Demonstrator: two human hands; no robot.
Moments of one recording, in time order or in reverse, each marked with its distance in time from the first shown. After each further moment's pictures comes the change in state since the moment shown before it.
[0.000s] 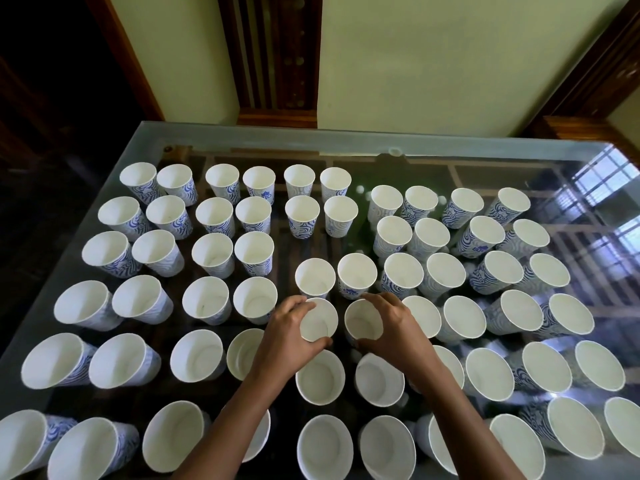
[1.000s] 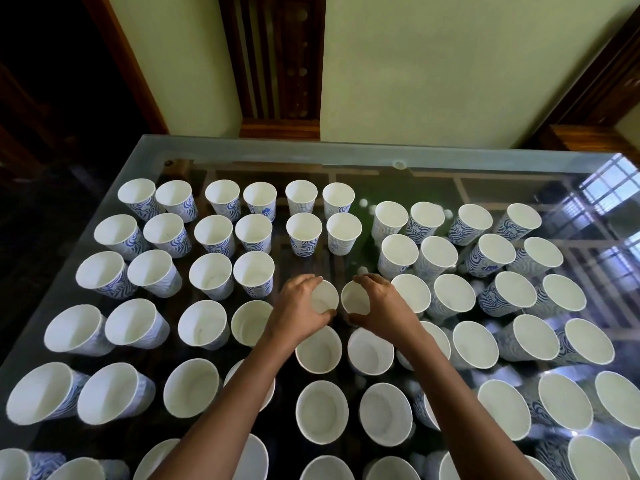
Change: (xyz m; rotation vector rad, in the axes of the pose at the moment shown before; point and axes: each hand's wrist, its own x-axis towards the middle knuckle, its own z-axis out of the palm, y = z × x) left_hand 0.086 0.006 0.001 0.115 -0.045 0.025; right_hand 0.080 -0.006 -0.008 -0.073 -0.026 -0.031
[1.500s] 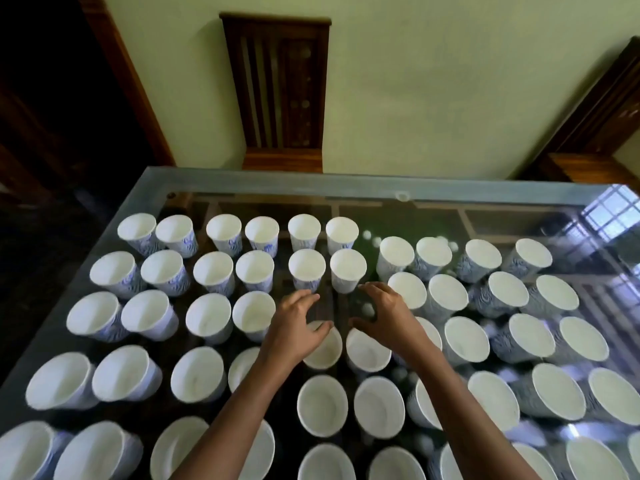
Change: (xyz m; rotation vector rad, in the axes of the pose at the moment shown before) left_hand 0.038 -0.005 -0.016 -0.020 0.073 0.043; right_hand 0.049 0.002 -0.020 0.061 0.073 -0.023
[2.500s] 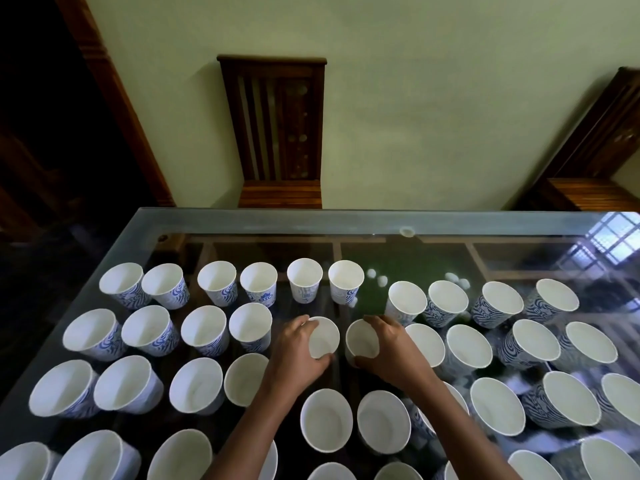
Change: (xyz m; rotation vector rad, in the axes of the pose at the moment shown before) left_hand 0.066 -0.017 0.011 0.073 -0.014 -0.011; right_hand 0.056 0.012 0.007 0.010 -0.004 0.050
